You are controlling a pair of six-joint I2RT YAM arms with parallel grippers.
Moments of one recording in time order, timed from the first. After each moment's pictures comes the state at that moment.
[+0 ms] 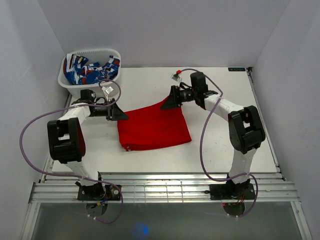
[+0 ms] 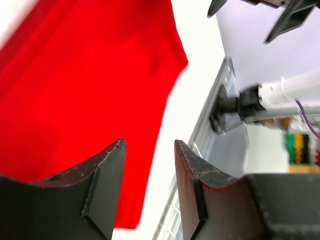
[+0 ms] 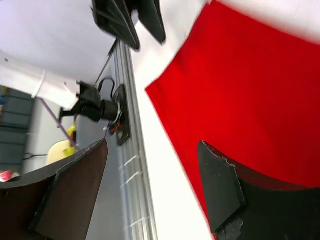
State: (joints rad) left arm 0.13 1.74 1.11 -0.63 1.22 0.20; right arm 0.42 1.88 1.26 0.03 -1.15 0.44
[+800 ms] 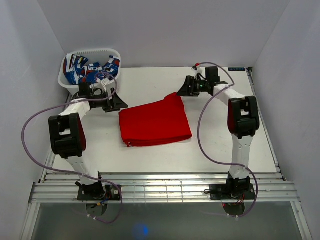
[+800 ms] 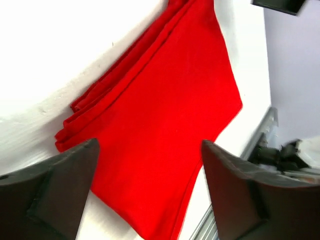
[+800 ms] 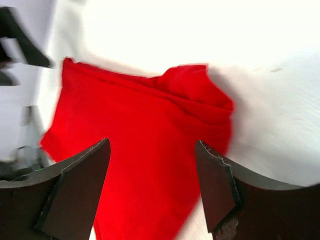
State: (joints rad) left arm 0.13 1.86 1.20 -0.29 1.00 -0.12; right arm 0.21 2.23 1.60 -0.05 -0.93 0.33
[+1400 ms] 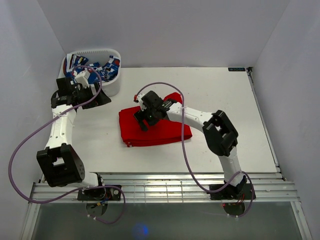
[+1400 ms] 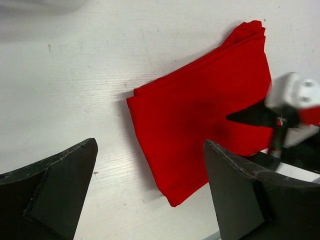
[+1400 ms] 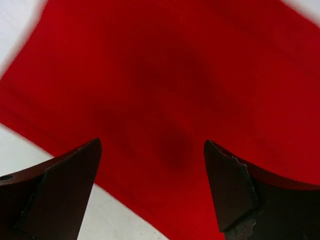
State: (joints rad) left arm 0.22 1.42 1.25 -0.56 0.59 -0.07; right arm 0.88 2.02 1.66 -0.48 -0.12 0.04
